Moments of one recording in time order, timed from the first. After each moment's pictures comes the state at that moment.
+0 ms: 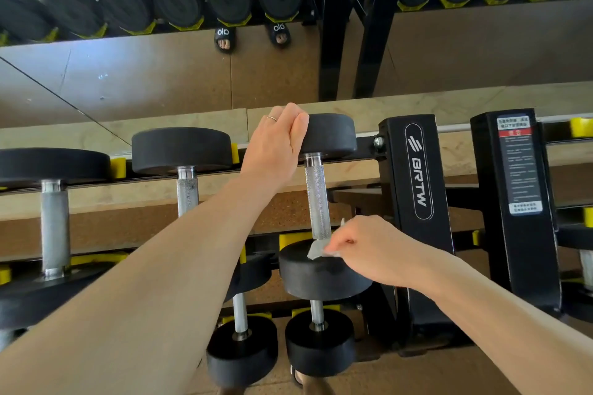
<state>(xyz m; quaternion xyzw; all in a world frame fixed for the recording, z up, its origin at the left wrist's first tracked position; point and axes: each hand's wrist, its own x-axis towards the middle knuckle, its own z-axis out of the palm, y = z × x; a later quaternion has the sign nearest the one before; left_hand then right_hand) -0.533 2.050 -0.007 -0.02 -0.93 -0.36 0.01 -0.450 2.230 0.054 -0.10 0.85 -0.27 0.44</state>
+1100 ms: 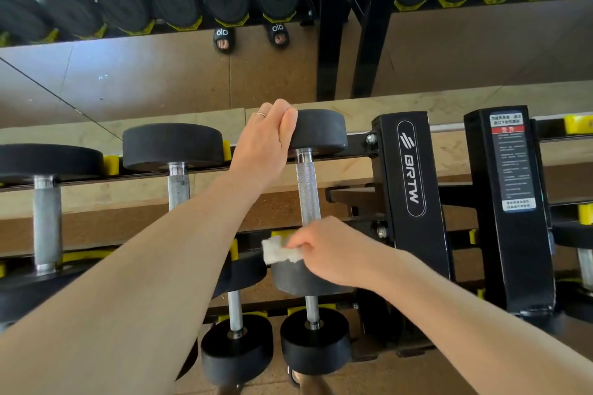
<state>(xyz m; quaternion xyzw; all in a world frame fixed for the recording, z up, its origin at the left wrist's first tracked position) -0.532 2.050 -0.008 -0.01 -0.93 -0.36 0.01 -0.441 2.204 0.043 -0.21 0.84 -0.25 0.43</state>
